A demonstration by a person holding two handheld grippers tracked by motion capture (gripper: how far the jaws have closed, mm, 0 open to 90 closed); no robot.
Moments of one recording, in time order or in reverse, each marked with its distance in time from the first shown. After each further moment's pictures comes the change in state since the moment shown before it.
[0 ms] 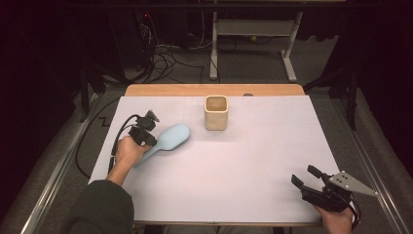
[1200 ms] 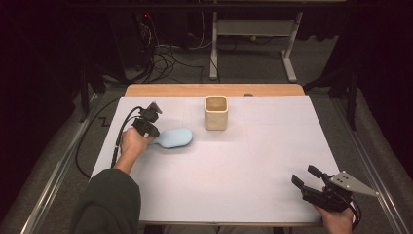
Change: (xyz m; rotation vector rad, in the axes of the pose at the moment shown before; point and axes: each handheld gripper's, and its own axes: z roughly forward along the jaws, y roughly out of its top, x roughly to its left) left arm 0.008 0.029 0.003 -0.020 0.039 -0.014; right arm -0.001 0.000 -0.001 -0.003 0.002 0.005
